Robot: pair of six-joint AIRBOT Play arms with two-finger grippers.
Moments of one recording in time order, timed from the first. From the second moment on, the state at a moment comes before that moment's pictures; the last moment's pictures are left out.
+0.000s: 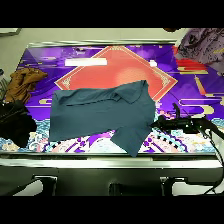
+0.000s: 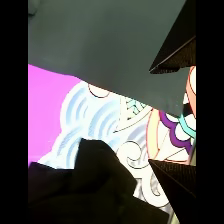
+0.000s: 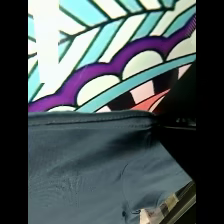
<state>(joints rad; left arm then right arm) 0.40 -1.23 1.22 1.46 -1.37 -1.65 -0.33 -1.56 0.79 -0.64 1.13 0.97</state>
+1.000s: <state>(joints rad) 0.64 -1.29 0.66 0.95 -1.26 -1.30 -0.32 -1.41 0.79 -0.66 1.16 1.07</state>
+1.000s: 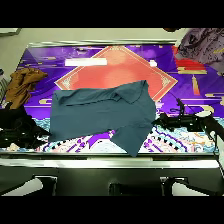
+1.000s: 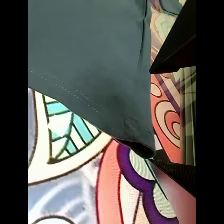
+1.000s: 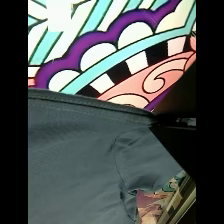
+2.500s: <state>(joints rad) 0.28 -1.24 1.95 1.14 -1.21 -1.63 -0.05 -1.17 1.86 -1.14 1.12 1.40</state>
